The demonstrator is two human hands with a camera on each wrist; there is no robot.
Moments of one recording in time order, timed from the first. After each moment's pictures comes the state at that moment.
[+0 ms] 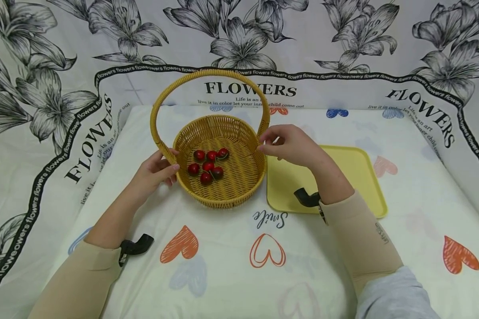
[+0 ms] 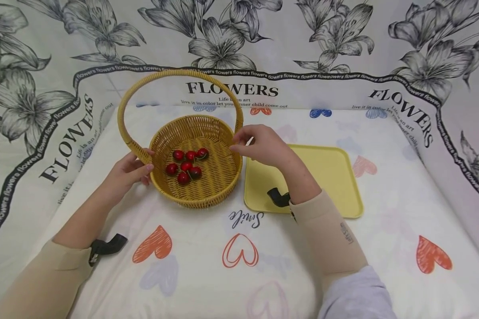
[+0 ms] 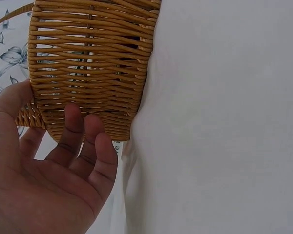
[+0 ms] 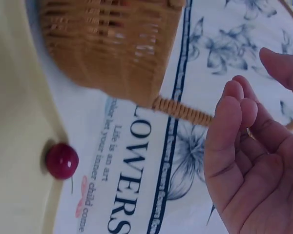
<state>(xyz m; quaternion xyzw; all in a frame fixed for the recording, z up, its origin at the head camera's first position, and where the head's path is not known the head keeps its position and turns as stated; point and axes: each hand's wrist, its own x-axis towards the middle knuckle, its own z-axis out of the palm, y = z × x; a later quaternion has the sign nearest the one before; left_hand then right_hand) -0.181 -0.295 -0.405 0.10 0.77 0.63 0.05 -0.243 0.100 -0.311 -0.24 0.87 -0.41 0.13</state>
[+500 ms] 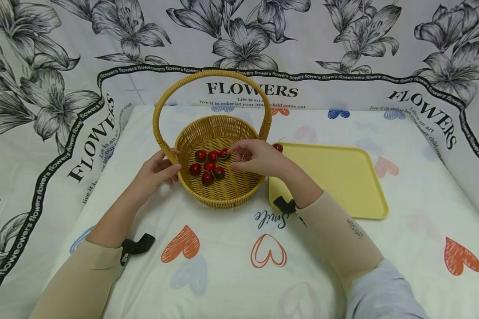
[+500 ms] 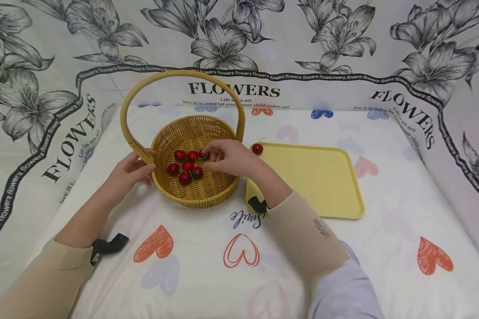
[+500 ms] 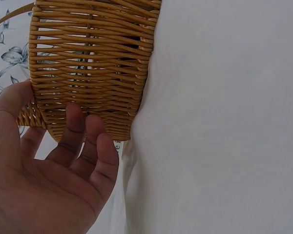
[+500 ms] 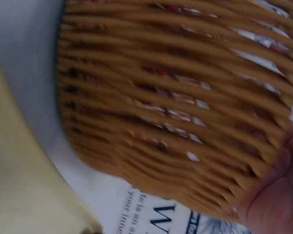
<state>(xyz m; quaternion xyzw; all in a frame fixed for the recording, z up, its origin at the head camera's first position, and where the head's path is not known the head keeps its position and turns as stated) -0.180 -0.297 -0.408 0.11 0.76 0.63 0.05 -0.238 0.040 -0.342 -0.32 0.84 -0.40 0.17</state>
